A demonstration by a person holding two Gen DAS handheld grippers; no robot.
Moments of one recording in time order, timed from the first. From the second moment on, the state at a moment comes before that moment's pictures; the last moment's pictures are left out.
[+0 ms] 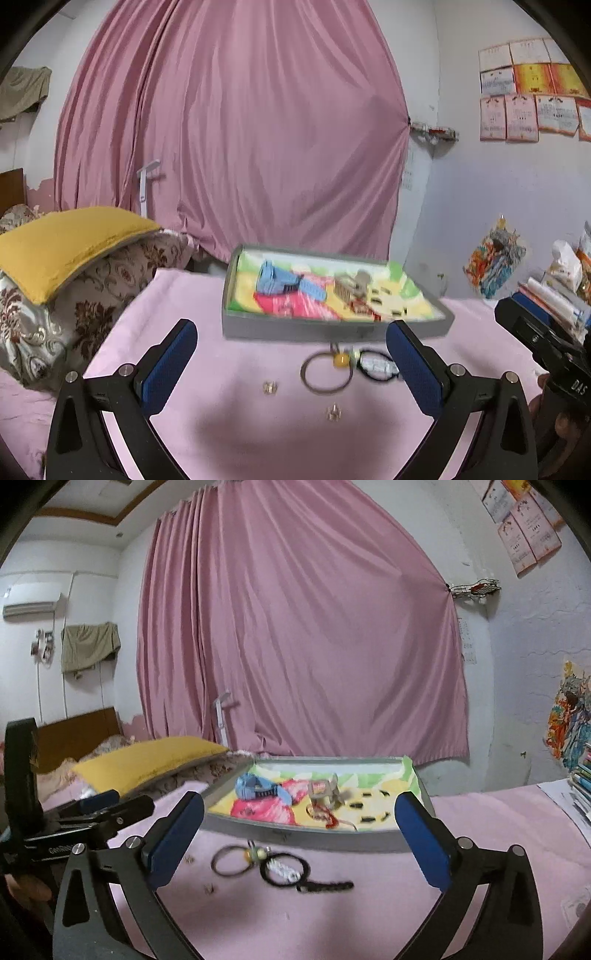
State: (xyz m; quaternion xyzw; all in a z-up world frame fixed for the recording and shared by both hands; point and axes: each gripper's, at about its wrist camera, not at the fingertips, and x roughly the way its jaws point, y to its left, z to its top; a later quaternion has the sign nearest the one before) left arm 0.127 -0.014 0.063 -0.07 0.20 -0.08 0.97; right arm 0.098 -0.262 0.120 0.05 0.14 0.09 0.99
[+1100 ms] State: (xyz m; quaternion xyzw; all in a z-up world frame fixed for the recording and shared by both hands) left arm 0.159 -0.049 0.006 -0.03 0.38 -0.16 0.91; right arm 0.195 -0.261 0.048 -0.08 0.43 0.20 0.87
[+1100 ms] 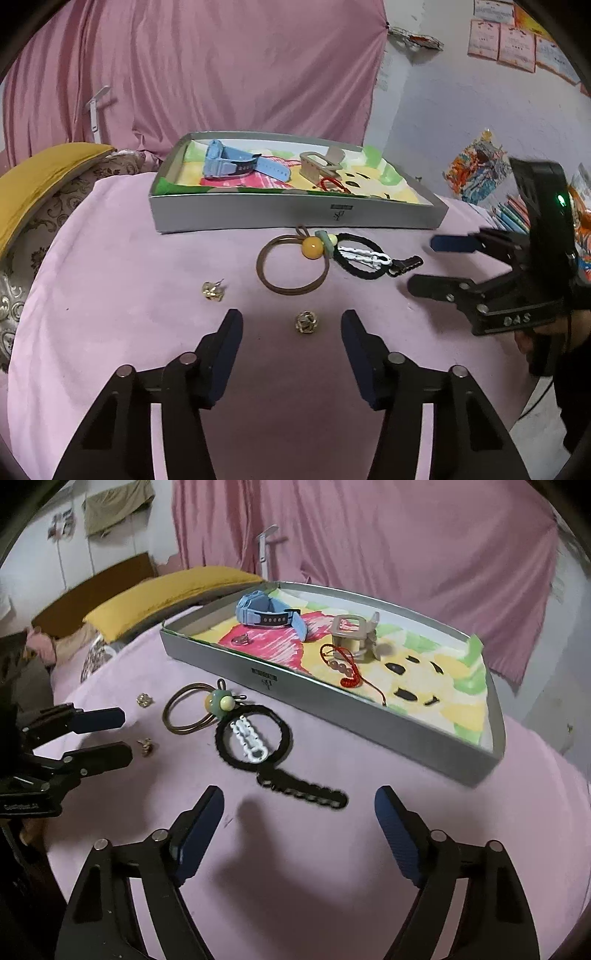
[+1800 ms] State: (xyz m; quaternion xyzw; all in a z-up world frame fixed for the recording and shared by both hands) left arm 0.163 -0.061 0.001 -0.01 0.39 -0.18 0.90; right arm 0.189 -0.247 0.045 -0.12 0.44 0.26 0.85
